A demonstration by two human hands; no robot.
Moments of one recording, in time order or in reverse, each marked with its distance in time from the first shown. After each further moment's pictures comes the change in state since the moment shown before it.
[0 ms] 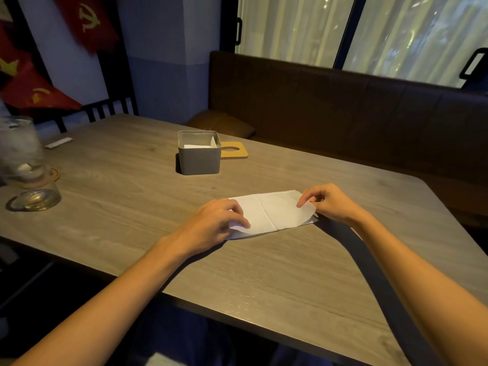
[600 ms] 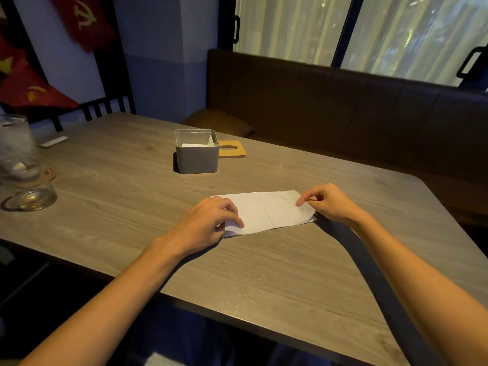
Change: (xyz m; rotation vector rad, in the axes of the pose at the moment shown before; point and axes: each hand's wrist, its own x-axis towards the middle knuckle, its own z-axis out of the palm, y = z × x) left_hand -0.003 -0.002 -0.002 0.040 -0.015 -0.047; right_hand -0.005 -0.003 0.000 -0.094 0.035 0.024
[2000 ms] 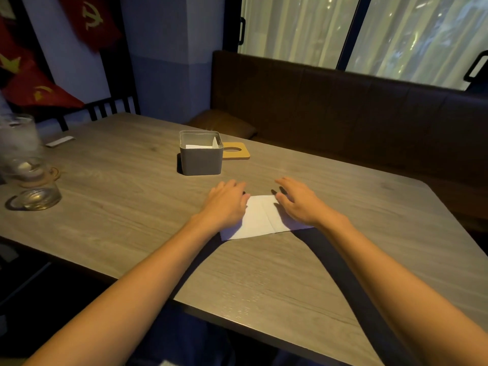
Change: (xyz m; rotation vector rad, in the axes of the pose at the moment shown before) left_hand 0.068 0.007 0.008 0.086 -0.067 -0.426; right_hand 0.024 -0.046 0.043 -0.280 0.002 -0.179
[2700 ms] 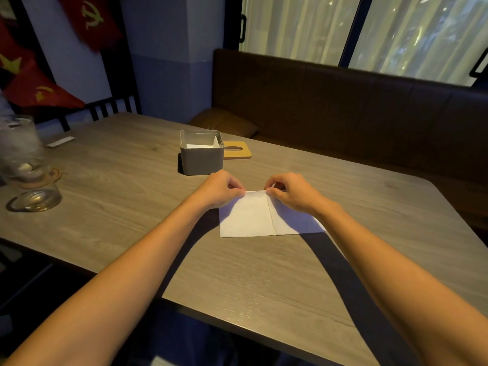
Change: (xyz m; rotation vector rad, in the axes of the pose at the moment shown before) left_hand 0.026 -0.021 -0.021 -0.380 -0.063 -0.105; right_hand 0.026 -0.016 -0.007 0.144 -0.006 -0.079
